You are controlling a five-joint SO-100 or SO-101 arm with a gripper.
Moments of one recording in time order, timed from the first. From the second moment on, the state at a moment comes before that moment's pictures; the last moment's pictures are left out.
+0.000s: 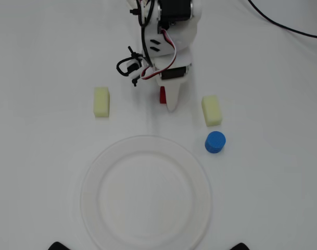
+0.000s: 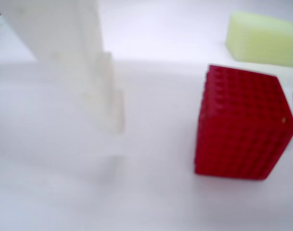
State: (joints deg) arm -13.4 93.3 115.8 63.8 -0.3
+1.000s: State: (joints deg) arm -4.8 120.2 129.2 30.4 -21.3
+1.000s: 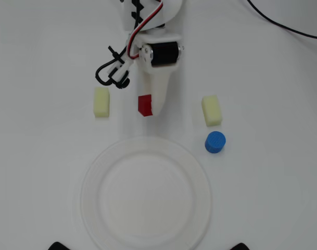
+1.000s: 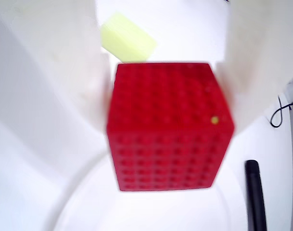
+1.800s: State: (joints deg) arm -6.1 78.8 93.4 27.0 -18.3
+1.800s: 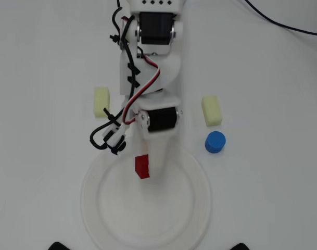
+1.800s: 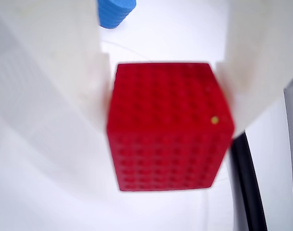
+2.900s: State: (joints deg) arm -8.2 67.9 83.0 41.7 -19.0
